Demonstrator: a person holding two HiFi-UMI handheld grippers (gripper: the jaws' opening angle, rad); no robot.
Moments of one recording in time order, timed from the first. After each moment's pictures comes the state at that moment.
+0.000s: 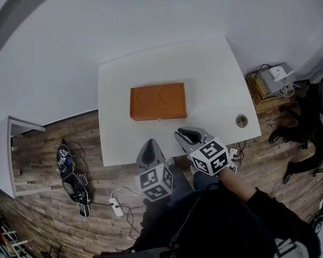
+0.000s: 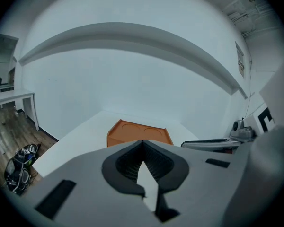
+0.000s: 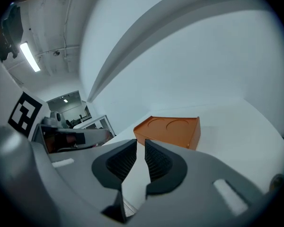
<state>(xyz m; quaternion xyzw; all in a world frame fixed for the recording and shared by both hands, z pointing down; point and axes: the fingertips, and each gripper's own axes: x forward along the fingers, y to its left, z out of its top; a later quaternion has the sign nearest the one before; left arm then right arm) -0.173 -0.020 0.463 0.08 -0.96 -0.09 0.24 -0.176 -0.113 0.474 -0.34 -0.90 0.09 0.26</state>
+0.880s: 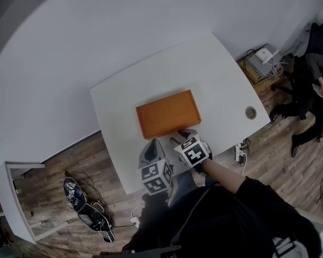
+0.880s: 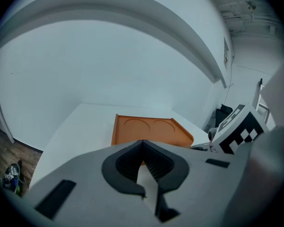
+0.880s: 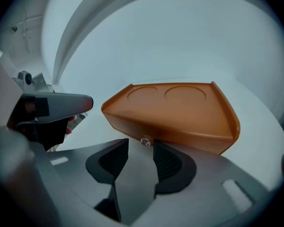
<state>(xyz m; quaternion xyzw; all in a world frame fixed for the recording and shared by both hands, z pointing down) -0.273 0.028 0.513 0.23 -0.92 -0.04 0.31 -0.258 -0.040 0.586 -0.19 -0.89 0.05 0.42</state>
